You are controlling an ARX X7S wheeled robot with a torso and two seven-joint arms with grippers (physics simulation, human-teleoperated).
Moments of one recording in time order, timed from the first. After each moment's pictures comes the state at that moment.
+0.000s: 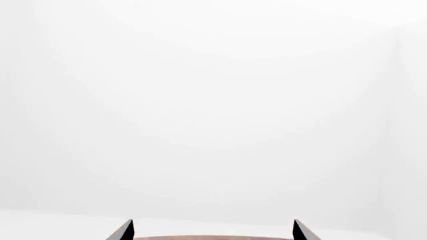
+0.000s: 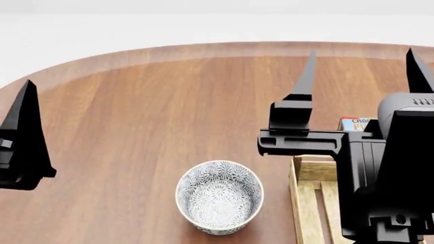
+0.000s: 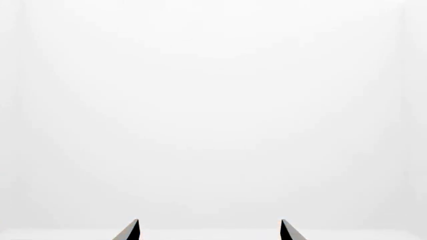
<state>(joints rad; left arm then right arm) -0.44 -0.27 -0.14 0.90 -0.75 -0.92 -0.35 0.64 0.38 0.07 -0.89 0.68 1.08 0.49</state>
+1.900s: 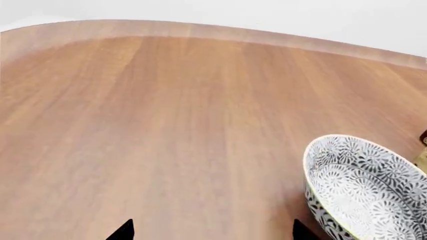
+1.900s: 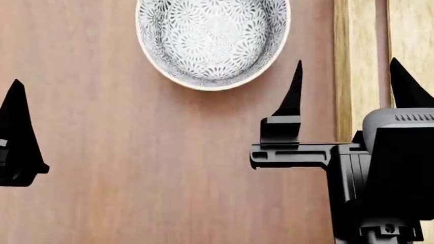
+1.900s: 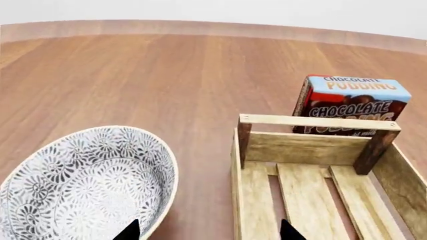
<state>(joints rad) -0.39 -0.34 -0.06 0.85 -0.69 -0.76 -0.40 0.57 0.43 0.01 -0.86 0.66 0.96 0.47</state>
